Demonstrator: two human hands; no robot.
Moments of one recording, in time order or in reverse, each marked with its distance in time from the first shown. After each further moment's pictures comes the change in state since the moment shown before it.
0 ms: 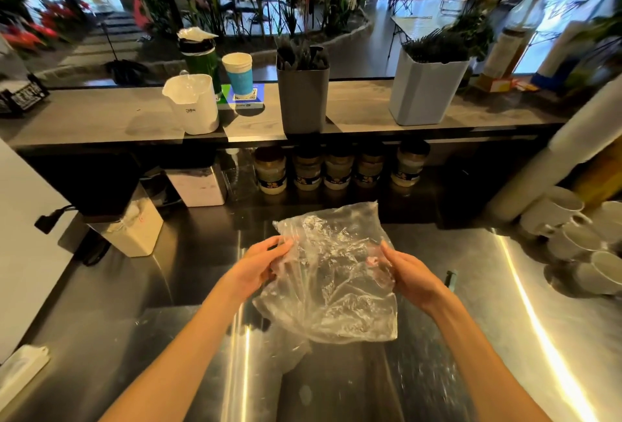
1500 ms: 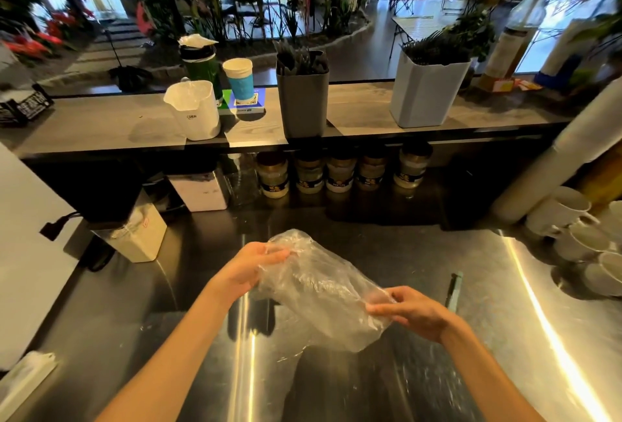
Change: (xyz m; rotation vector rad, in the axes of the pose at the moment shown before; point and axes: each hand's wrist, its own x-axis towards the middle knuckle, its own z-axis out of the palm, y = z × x) left_hand -0.016 0.022 -0.013 0.047 -0.051 0.006; right_hand -0.008 0.040 -0.017 -0.265 -0.239 0.092
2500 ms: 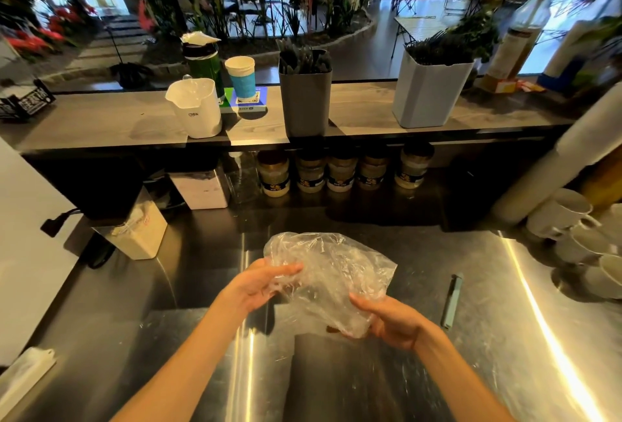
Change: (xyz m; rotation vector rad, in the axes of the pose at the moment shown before) left_hand 0.010 -0.032 0.011 -0.288 0.030 -0.174; right_hand 0.007 -0.004 0.046 0.410 -0.136 0.021
